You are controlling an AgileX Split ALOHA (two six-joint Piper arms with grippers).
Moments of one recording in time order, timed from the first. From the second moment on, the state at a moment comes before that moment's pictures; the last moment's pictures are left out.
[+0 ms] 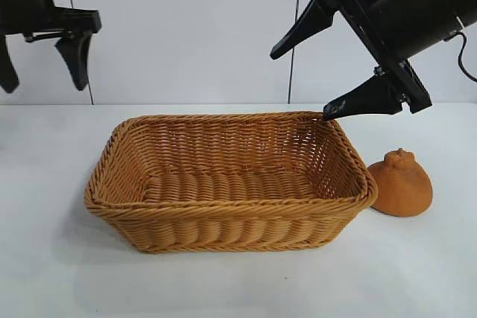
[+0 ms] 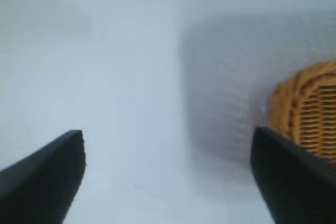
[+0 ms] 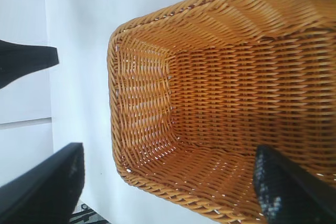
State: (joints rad) left arm -0.12 1.99 -1.69 0.00 1.14 -0.15; right arm 0.22 1.66 -1.02 1.06 0.74 -0.42
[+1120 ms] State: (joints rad) left arm -0.01 1.34 -1.07 -0.03 1.21 -0.01; right arm 0.22 1.66 -1.02 1.05 0.74 -0.42
